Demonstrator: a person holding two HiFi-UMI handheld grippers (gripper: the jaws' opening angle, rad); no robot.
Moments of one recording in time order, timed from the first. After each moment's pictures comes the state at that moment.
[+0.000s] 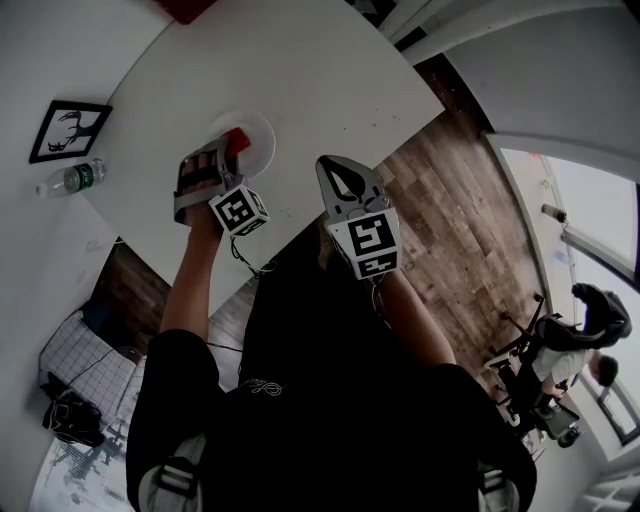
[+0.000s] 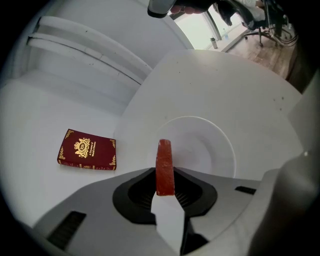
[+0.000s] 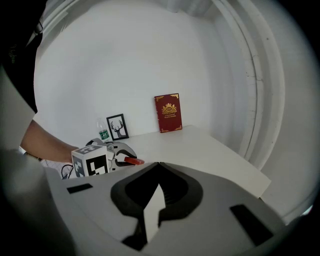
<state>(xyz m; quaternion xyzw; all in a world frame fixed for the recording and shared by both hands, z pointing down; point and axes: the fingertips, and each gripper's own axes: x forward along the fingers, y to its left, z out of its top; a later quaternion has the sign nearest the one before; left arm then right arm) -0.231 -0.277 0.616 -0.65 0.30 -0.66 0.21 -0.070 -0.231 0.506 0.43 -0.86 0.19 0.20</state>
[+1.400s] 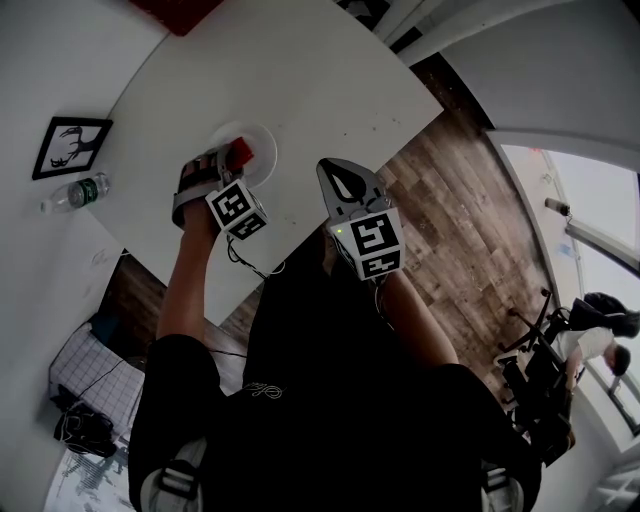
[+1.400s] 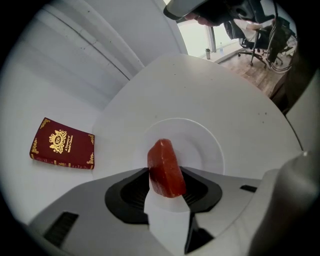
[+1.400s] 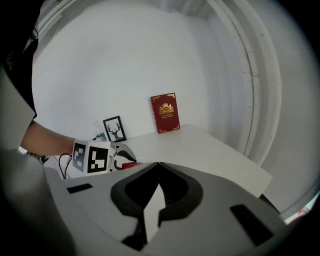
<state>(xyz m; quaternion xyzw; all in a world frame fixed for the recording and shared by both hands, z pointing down) -0.228 -0.268 0.629 -0.69 0.22 -0.68 0.11 -0.068 -0.239 0.506 0.45 -0.85 0.21 0.19</state>
